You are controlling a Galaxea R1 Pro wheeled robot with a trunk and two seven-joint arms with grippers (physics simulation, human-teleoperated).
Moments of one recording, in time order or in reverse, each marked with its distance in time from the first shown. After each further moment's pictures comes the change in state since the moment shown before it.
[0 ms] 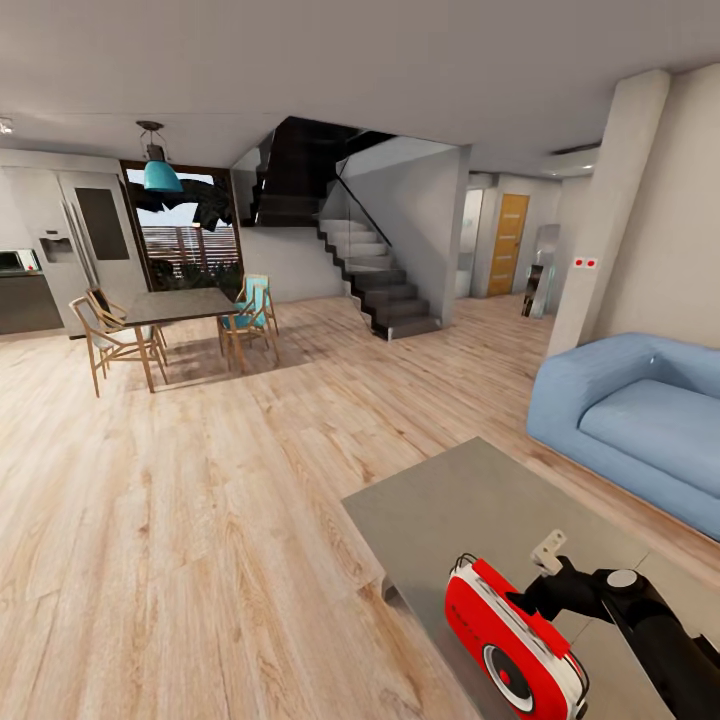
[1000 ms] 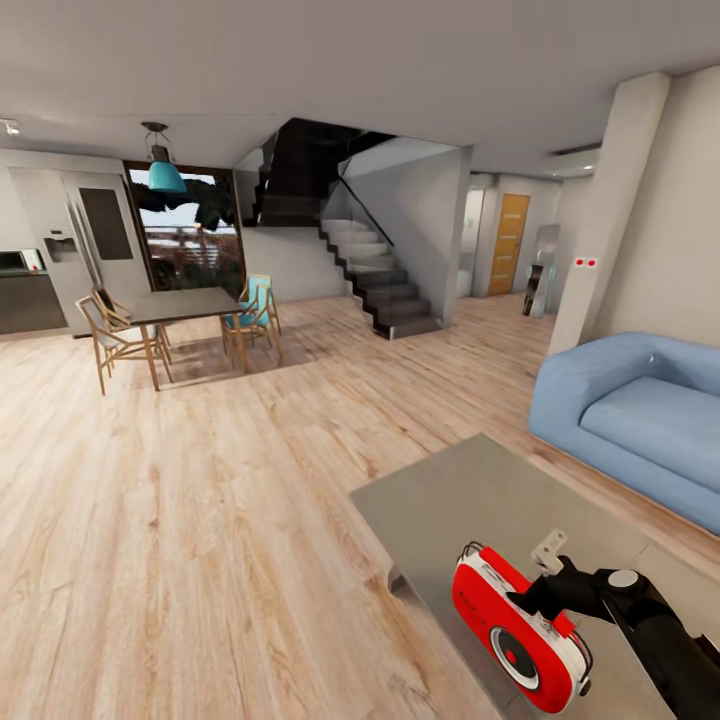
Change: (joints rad) left arm 0.000 -0.005 0.000 0.000 0.000 0.000 0.001; right arm 0.000 -0.003 -0.001 0.000 0.003 -0.002 -0.002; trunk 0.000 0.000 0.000
